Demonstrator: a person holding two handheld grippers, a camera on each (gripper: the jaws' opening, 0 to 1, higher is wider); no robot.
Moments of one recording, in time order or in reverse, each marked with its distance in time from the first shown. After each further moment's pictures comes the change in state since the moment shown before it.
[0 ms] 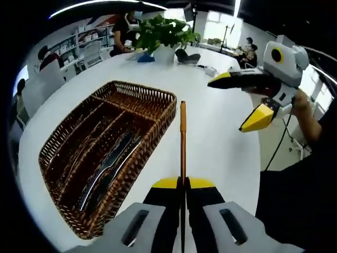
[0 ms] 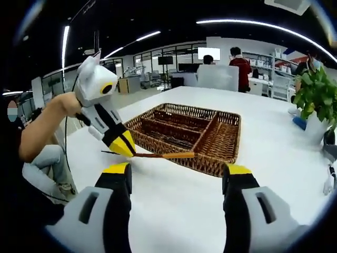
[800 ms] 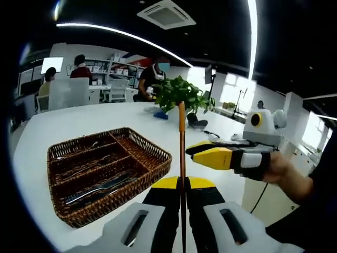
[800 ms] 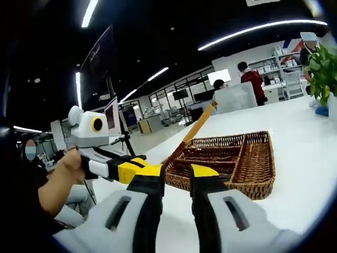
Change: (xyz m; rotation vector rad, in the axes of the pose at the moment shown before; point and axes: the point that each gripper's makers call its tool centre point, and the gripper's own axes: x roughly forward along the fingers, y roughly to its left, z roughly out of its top) left arm -0.040 -0.038 0.052 -0.182 -0.455 0.075; right arm 0.008 0.044 0.057 0.238 -0.301 0.227
